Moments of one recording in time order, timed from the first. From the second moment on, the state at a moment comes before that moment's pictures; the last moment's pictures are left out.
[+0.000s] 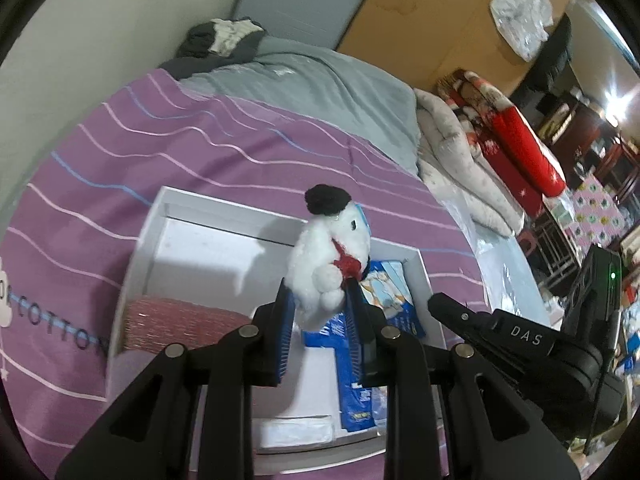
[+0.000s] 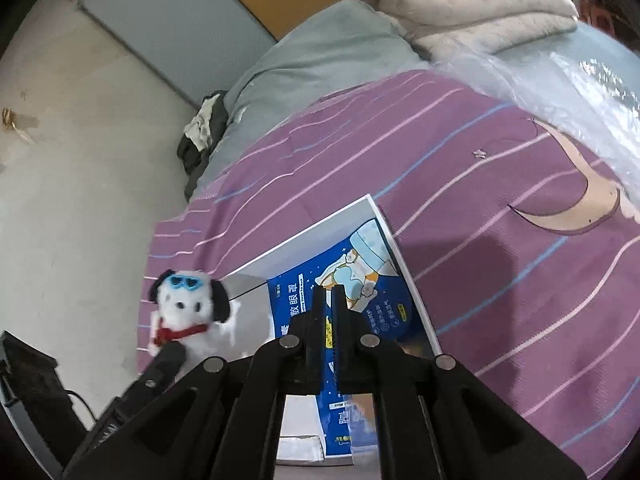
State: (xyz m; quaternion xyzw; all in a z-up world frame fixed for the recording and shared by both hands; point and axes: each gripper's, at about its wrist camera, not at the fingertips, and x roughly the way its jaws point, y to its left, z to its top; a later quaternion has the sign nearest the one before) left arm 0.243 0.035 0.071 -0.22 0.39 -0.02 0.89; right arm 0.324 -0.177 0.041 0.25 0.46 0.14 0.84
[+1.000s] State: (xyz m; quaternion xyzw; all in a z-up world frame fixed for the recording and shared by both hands) left arm 0.268 0.000 0.029 -0.32 0.45 -0.07 0.83; right arm 0.318 -0.195 0.043 0.25 0.47 0.15 0.83
